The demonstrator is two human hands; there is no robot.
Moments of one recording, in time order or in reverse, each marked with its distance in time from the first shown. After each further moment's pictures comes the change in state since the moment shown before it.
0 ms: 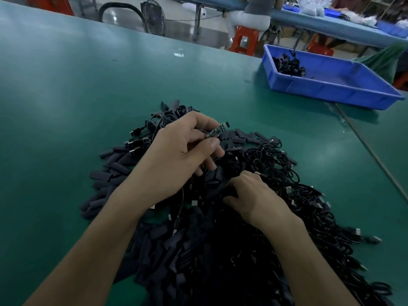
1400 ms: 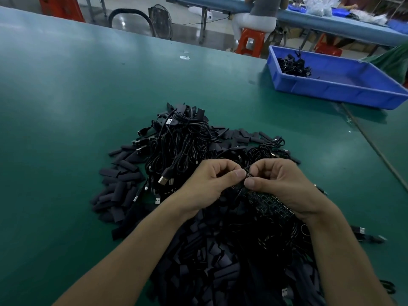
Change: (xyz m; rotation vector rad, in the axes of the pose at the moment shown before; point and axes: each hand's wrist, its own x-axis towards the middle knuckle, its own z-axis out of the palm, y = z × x) left_hand -0.008 -0.028 0.061 -0.308 -0.146 -0.312; right_hand -0.010 0.048 -0.020 1.161 0.042 -0.296
